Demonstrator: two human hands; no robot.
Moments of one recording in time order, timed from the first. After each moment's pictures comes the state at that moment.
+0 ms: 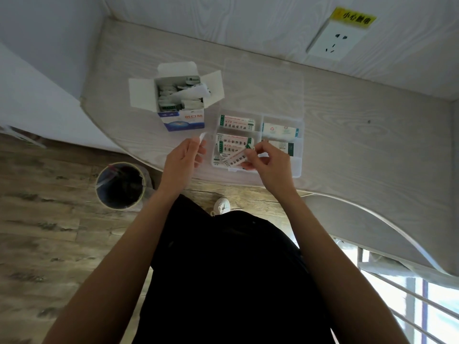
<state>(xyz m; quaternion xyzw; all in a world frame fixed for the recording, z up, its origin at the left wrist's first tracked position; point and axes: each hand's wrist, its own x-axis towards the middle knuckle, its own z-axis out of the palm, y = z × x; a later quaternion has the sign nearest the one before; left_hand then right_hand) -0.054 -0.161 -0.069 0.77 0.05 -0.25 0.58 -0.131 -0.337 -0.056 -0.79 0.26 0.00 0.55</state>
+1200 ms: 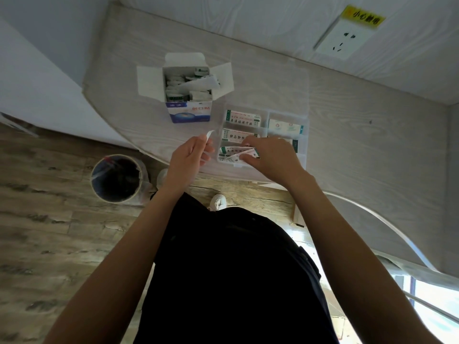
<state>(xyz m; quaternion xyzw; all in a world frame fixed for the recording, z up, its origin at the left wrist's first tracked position) -0.063 -0.157 -0.075 0.77 0.03 -0.25 0.59 -0.108 -0.344 -0.038 -0.98 0.01 0.15 0.13</state>
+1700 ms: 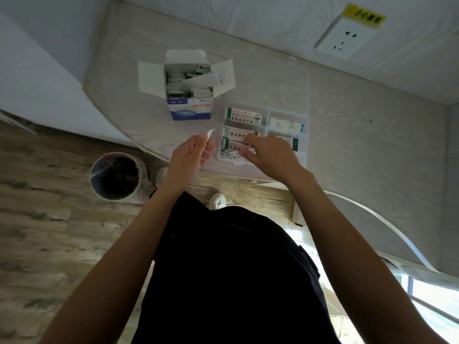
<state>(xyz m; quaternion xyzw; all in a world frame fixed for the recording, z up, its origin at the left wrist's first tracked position) -0.063 -0.155 -0.075 0.77 0.03 -0.25 0.58 -0.106 -0.342 -0.039 -0.97 0.01 0.17 0.15</state>
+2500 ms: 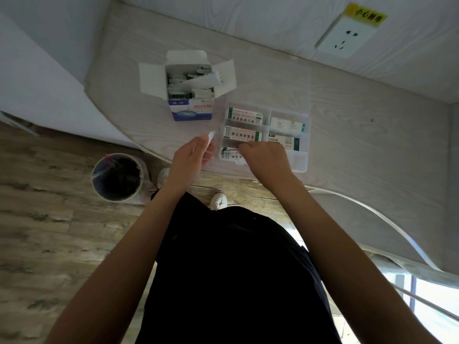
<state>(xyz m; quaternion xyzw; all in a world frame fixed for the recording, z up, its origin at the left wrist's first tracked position) -0.065 -0.155 -0.078 0.76 0.04 -0.26 0.59 -0.111 -0.321 -0.055 -0.99 -0.04 0.10 -0.08</state>
